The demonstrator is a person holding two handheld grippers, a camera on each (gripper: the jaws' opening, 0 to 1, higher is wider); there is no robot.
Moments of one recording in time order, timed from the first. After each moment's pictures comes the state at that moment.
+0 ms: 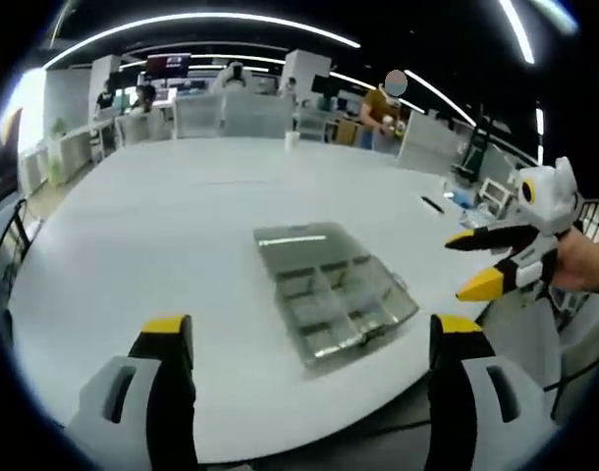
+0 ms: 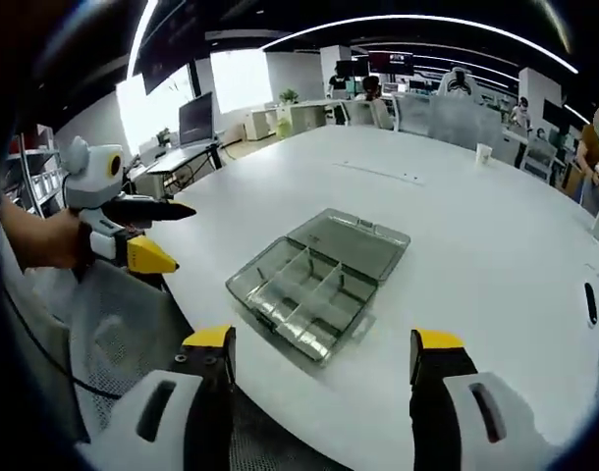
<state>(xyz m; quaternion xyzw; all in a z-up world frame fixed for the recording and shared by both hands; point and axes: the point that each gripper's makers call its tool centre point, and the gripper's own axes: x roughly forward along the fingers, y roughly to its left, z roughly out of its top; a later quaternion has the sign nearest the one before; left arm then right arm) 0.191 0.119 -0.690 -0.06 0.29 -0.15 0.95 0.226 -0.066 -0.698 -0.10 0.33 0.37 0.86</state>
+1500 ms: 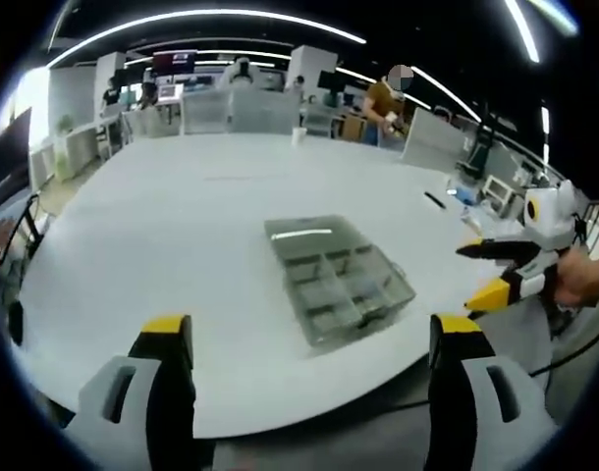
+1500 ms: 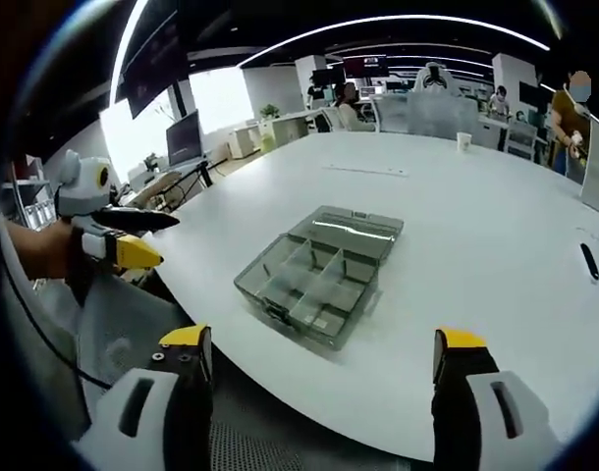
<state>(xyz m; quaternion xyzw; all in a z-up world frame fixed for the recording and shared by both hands) 0.165 0.135 -0.681 -0.06 0.30 -0.13 0.94 0.197 -0.074 -0.708 -0.05 0.34 0.35 0.87</state>
